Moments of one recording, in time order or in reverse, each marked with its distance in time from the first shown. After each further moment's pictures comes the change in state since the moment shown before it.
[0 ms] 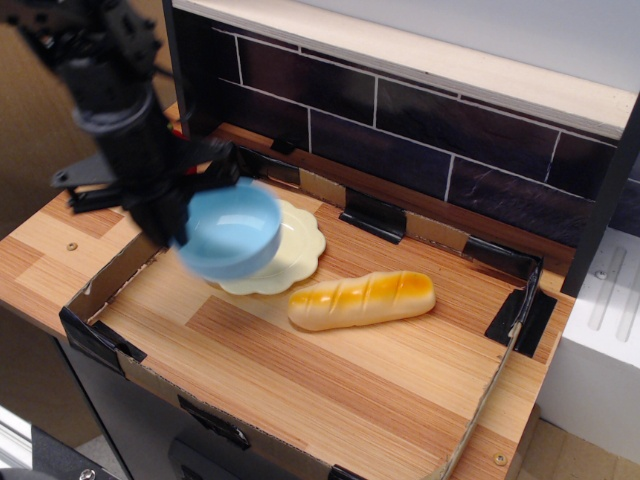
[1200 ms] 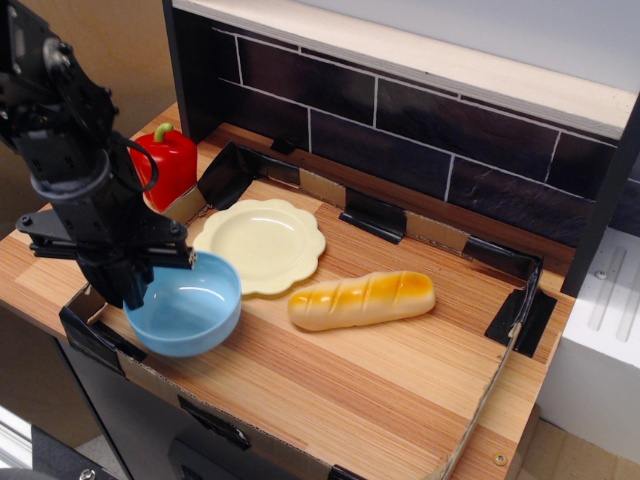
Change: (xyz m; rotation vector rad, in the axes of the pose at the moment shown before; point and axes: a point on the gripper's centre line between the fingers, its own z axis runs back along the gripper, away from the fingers) arm -0.022 0.017 -0.020 0.046 0.004 -0.250
